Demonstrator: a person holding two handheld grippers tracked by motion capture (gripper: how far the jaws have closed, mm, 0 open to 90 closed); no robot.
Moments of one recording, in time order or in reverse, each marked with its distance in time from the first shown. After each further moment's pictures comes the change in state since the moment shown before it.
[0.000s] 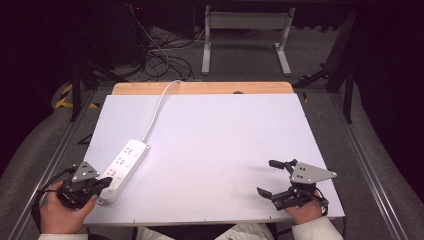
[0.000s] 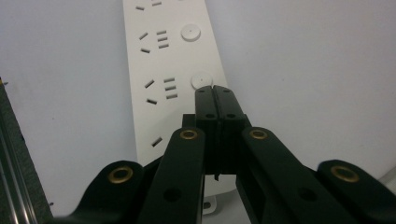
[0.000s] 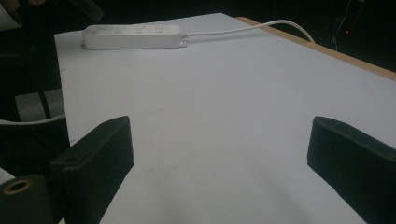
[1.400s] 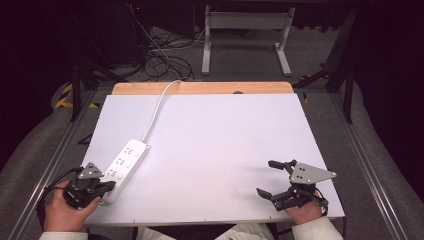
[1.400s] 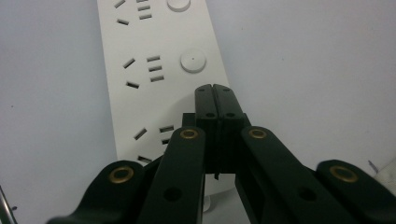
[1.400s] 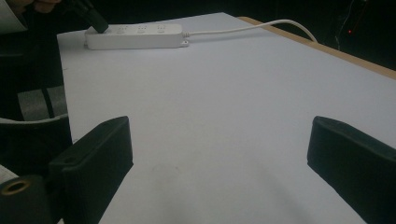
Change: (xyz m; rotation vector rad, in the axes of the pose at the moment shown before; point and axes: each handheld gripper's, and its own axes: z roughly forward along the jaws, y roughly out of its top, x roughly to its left) left arm 0.005 -0.004 0.016 0.059 -0.073 -0.008; right arm 0.001 0.000 0.000 0.002 0.008 -0.001
